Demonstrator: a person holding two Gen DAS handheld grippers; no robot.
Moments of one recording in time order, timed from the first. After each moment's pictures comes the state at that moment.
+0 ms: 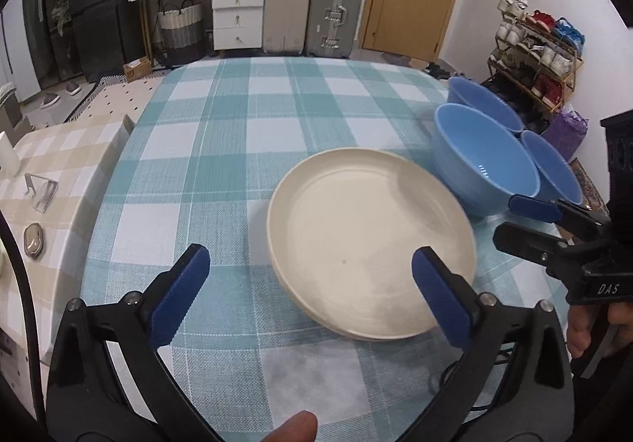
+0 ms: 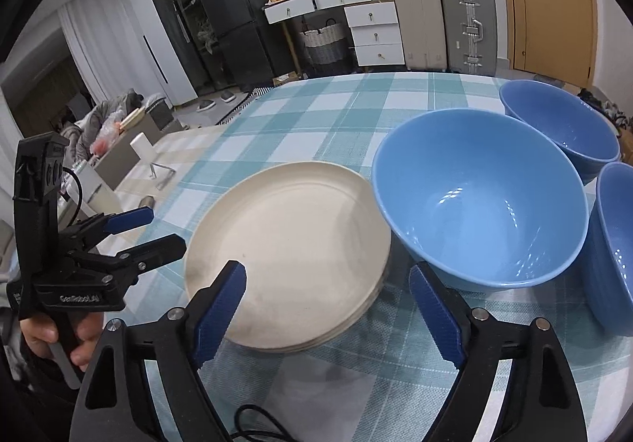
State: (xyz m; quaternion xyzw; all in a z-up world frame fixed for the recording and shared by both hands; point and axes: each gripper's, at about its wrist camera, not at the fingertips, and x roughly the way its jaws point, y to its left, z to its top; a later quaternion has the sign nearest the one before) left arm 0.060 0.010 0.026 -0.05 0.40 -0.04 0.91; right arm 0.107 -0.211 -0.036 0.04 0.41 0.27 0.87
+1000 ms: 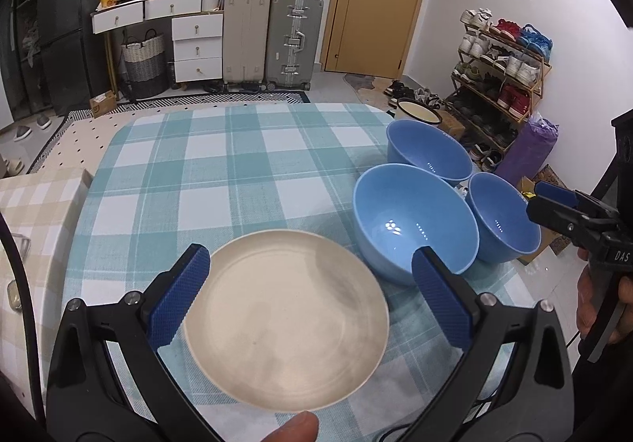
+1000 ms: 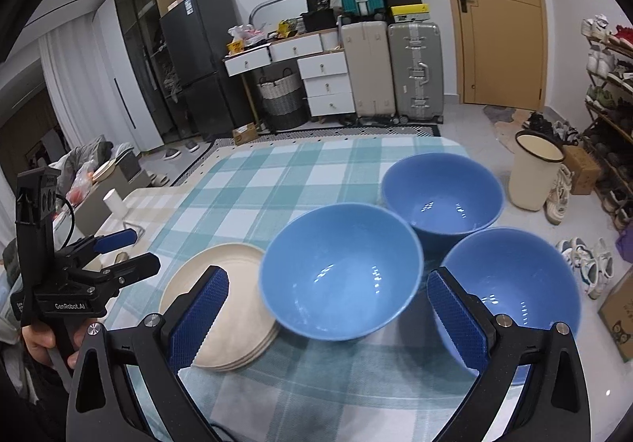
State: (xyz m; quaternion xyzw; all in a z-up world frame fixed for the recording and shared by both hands) left arm 0.109 -0.069 0.096 -0.04 0.37 -0.09 0.92; right arm 0.118 -0.332 0.053 0.05 0.35 0.18 0.92
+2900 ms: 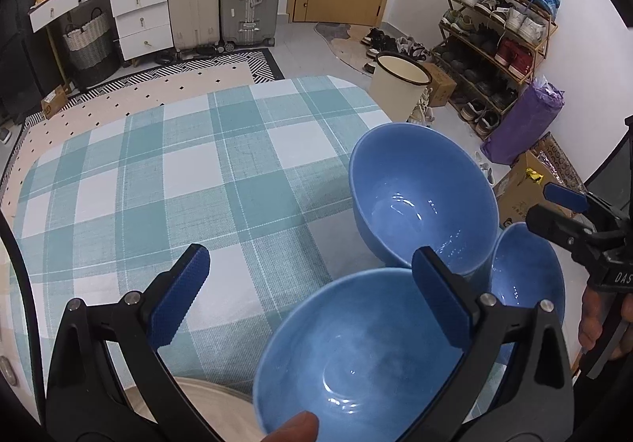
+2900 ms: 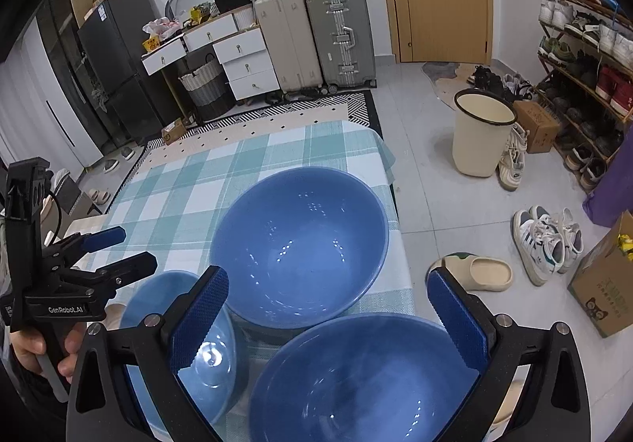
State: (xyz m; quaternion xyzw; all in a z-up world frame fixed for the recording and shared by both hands) left arm 0.347 -0.203 0.054 0.00 0.46 -0.14 0.88; right arm 0.285 -0.445 0.019 0.08 0.43 0.09 0.90
